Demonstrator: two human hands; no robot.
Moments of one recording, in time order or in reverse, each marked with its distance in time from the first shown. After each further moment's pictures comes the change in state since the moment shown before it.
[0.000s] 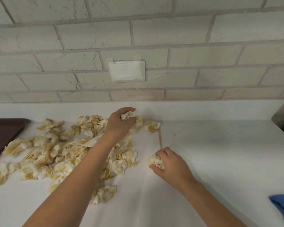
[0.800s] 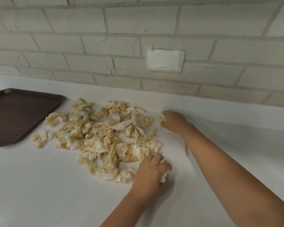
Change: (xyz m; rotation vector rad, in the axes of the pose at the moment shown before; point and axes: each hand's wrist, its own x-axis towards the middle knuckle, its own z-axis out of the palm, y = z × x) left_hand -0.136 -0.093 0.040 0.605 -0.094 0.439; right_hand 0.165 -0.013 0.020 -0.139 -0.343 0.089
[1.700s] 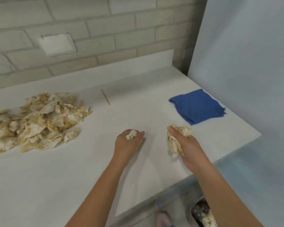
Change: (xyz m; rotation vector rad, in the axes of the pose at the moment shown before) left_hand -0.116 0.162 -0.036 -0.893 -0.287 -0.481; right_hand -0.492 -0.018 0.010 1.662 0.623 0.740
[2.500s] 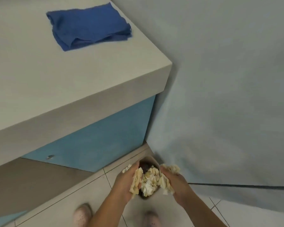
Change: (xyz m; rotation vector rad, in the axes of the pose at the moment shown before) left_hand -0.162 -0.254 0.351 -0.373 -0.201 -0.904; right_hand -0.003 0.252 -0.424 0.018 0.274 0.541
